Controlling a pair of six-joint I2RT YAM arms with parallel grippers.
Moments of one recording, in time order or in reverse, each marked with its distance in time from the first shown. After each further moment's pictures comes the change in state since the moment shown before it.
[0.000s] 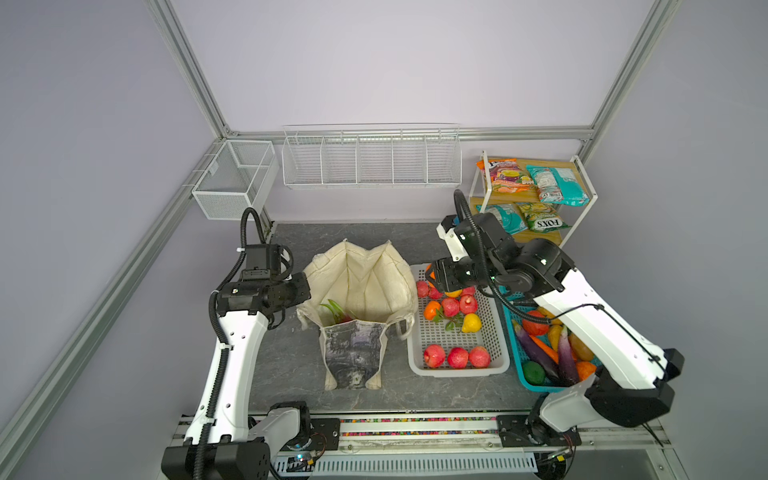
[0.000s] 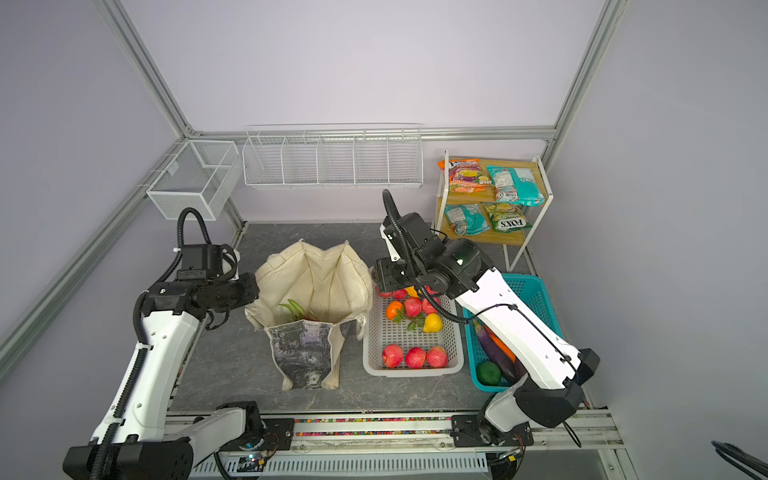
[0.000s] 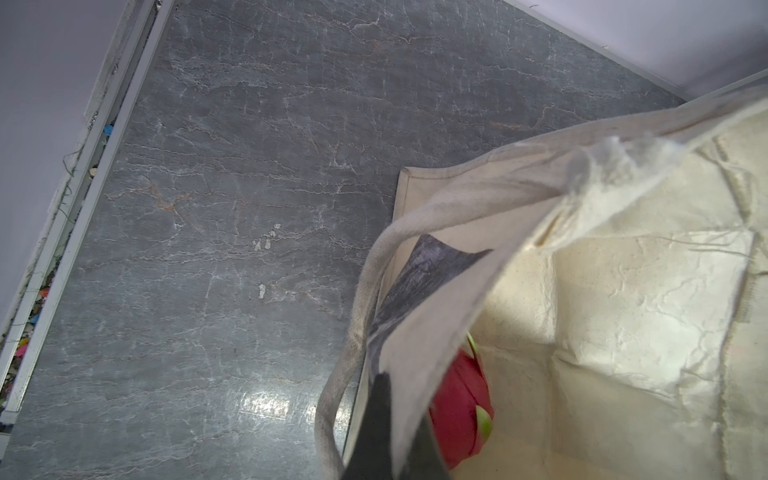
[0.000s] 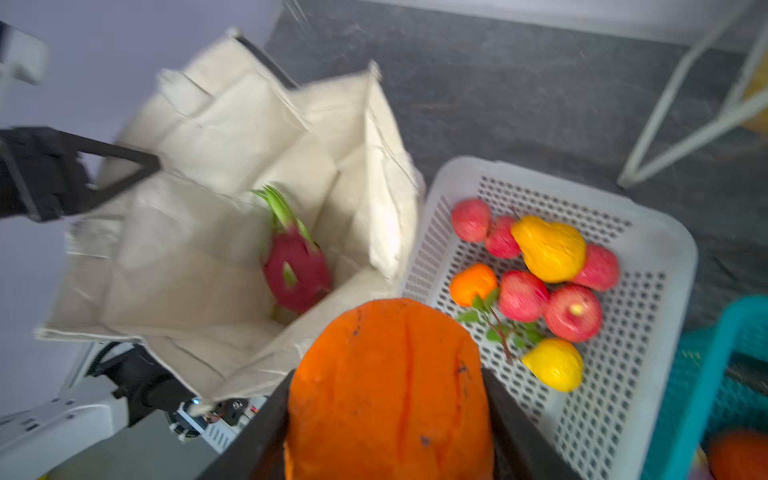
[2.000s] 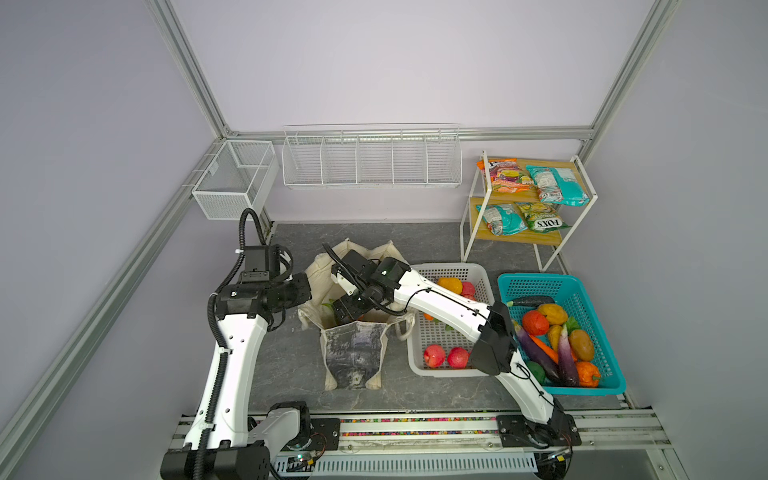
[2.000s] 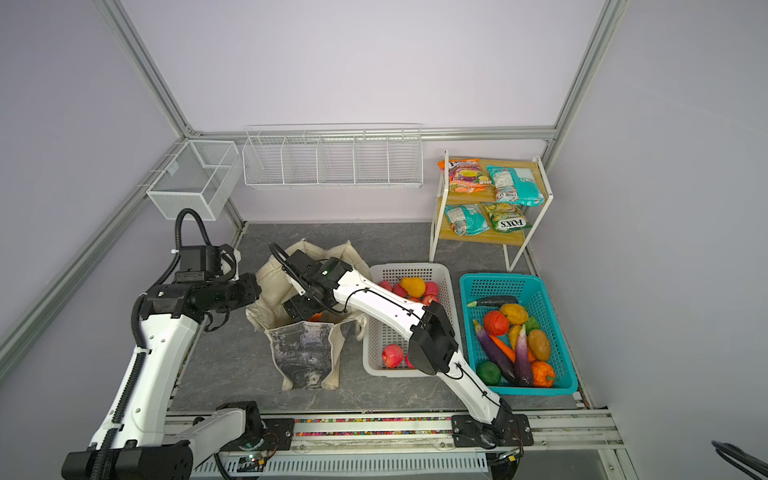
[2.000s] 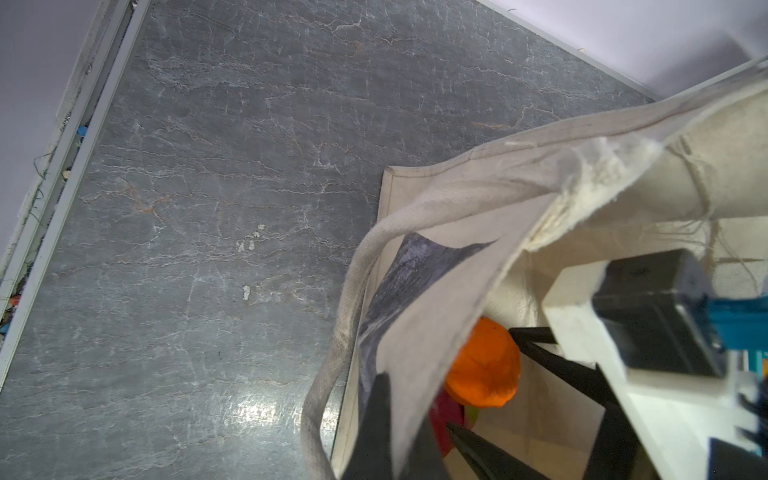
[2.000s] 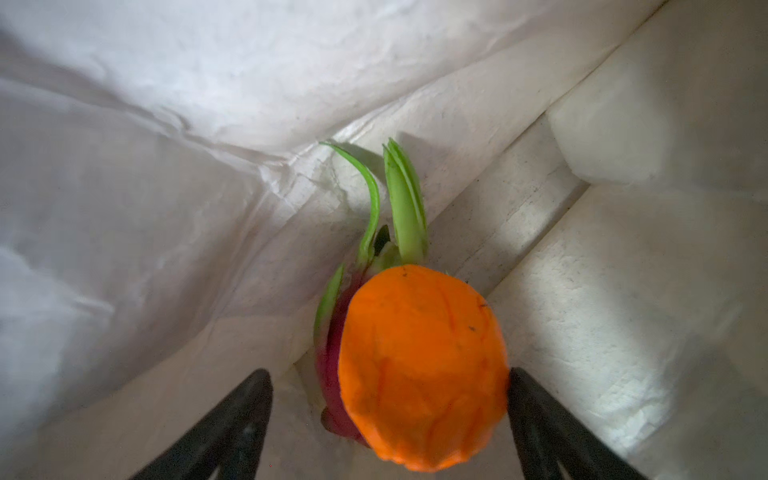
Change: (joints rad) left arm 0.000 -0.019 -0.006 0.006 0.037 -0.003; right arm 0.199 0.760 0.404 0.103 -0.148 -0.124
